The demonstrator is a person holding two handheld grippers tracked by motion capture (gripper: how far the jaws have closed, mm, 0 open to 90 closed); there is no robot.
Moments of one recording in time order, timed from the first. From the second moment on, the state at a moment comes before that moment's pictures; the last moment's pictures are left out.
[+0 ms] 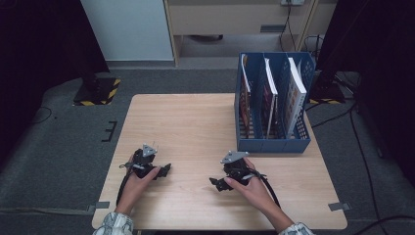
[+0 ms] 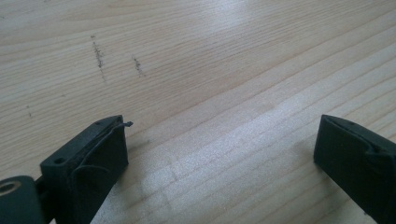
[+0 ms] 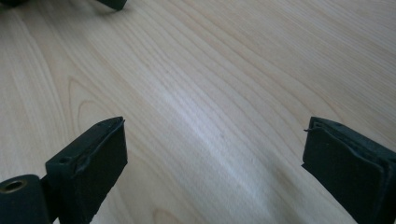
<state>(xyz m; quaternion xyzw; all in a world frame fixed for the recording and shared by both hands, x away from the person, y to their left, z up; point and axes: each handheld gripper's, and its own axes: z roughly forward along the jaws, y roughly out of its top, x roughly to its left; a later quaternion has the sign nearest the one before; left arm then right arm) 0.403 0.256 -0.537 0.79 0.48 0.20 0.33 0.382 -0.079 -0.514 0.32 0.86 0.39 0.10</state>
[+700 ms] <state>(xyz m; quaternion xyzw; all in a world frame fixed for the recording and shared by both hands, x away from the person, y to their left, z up) 0.403 0.257 -0.537 0.79 0.48 0.20 0.33 0.420 -0.033 -0.538 0.35 0.85 0.38 0.13</state>
